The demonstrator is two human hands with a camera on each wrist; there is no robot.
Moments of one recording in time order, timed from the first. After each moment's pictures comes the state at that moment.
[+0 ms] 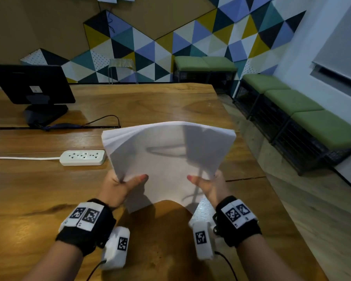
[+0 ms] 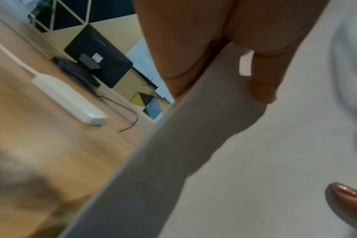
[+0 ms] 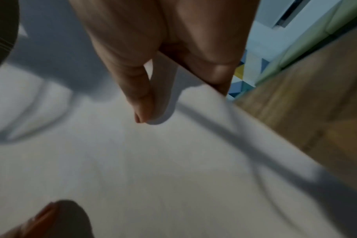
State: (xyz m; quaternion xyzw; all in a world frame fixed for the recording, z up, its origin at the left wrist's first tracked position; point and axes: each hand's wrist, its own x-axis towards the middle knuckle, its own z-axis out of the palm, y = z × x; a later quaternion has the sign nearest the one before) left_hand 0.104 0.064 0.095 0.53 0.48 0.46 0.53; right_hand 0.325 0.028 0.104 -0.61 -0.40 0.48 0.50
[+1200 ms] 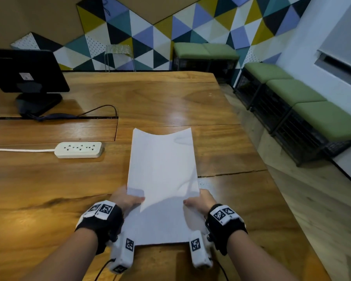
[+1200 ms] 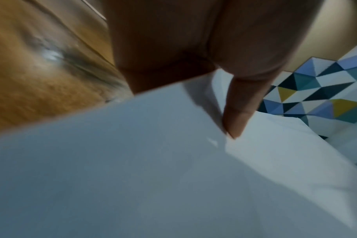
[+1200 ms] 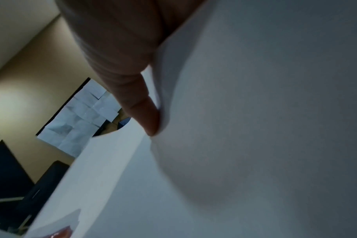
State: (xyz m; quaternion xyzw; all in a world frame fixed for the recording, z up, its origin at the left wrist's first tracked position) left_hand 0.105 0.081 0.010 0.42 0.68 0.17 0.57; right_hand 0.326 0.036 0.005 -0.75 -0.33 0.52 0.23
